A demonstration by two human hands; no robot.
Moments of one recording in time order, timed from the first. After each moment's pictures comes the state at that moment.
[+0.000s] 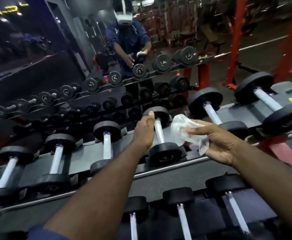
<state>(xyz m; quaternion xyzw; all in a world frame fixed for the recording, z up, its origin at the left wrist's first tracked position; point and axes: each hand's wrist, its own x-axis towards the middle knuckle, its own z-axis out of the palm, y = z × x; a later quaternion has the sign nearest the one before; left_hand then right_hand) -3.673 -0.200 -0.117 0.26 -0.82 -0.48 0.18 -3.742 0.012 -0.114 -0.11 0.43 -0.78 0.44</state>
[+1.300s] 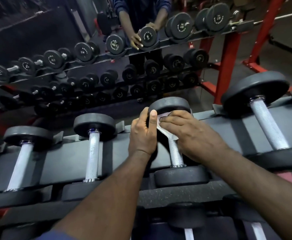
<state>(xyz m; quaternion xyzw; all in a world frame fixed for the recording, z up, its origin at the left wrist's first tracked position) -3.758 -0.304 -0.244 0.32 -0.83 -0.37 0.26 -3.840 -0.145 -0.208 -0.60 0.76 -0.19 -0.12</state>
